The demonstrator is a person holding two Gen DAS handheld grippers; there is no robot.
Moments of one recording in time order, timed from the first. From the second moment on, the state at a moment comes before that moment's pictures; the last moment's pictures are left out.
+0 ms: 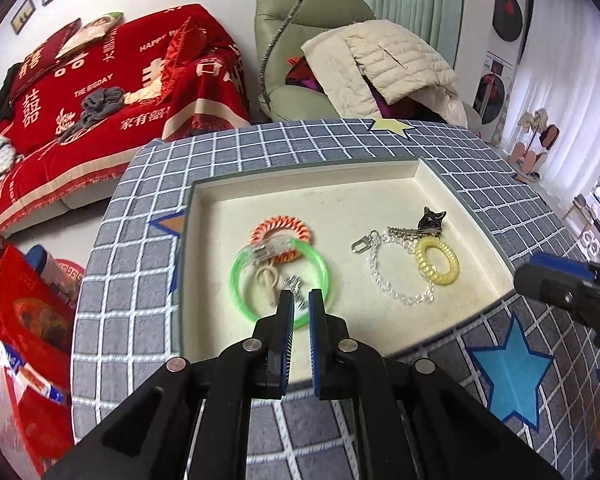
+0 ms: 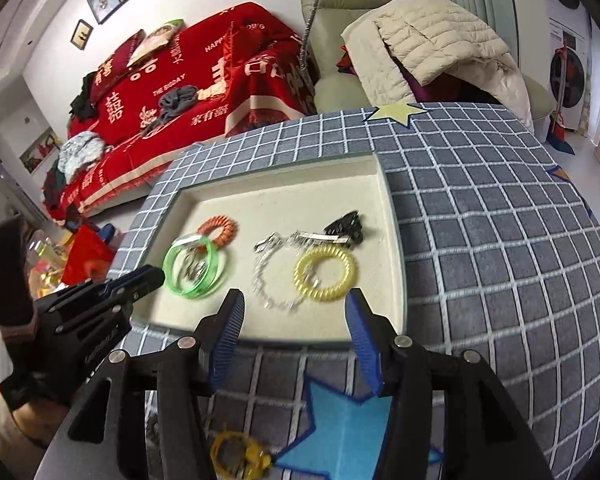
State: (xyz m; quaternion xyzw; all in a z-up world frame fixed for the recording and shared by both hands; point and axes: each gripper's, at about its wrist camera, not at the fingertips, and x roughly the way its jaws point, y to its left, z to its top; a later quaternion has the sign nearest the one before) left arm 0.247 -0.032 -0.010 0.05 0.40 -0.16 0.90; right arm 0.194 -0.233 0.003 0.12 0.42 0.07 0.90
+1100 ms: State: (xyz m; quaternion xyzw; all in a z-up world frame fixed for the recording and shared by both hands) left arm 0.155 0.021 -0.037 0.00 0.41 -0.11 0.90; right arm 0.108 -0.214 -0.036 0.11 0.47 0.08 0.87
